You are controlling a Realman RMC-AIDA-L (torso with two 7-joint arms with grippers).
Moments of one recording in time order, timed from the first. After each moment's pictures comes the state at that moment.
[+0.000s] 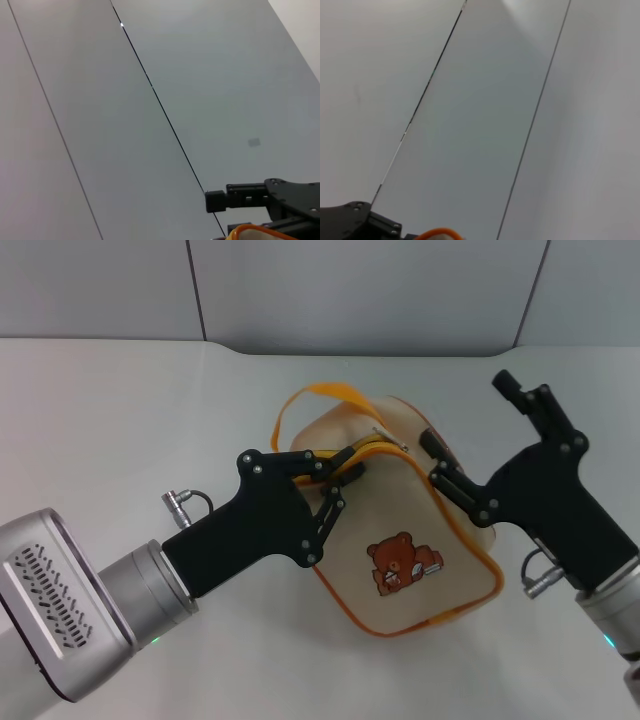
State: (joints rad) left arm -0.55 -2.08 -0.29 -0.17 2.49 1.53 0.04; right arm 0.43 2.09 0.12 0.23 -2.04 -1.61 -0.20
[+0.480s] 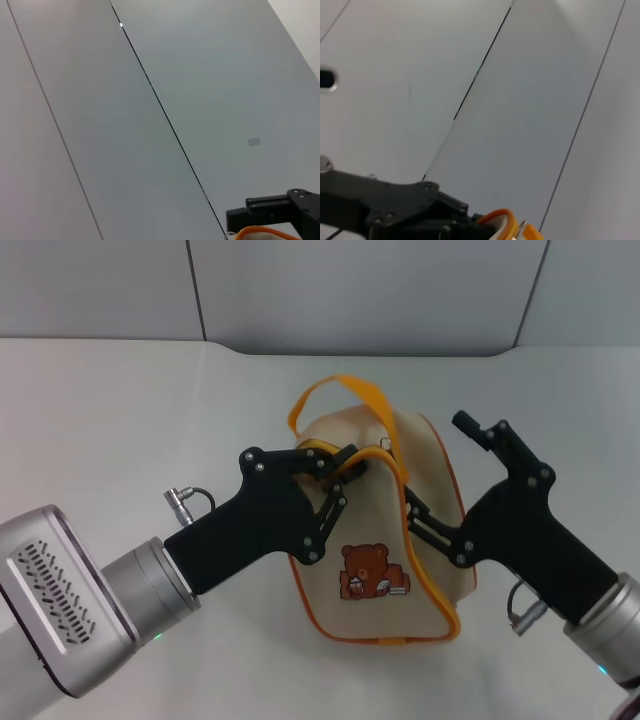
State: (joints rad) left arm -0.56 -2.08 -0.29 -0.17 2.49 1.53 0.04; right arm 0.42 2.09 0.11 0.21 -2.16 -1.60 -0.25
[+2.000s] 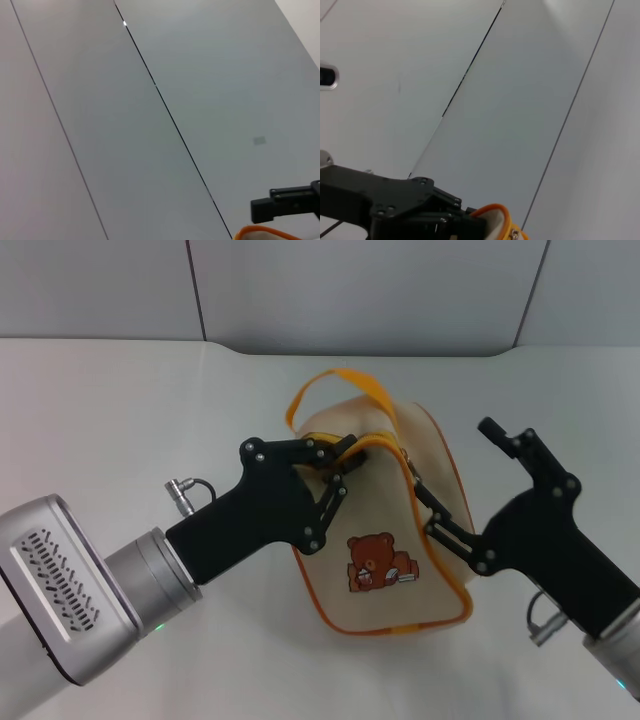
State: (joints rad) left arm -0.57 -2.08 -0.30 -0.17 2.49 1.52 0.04; right arm 0.37 2.09 0.17 0.20 -2.20 -1.63 -0.26
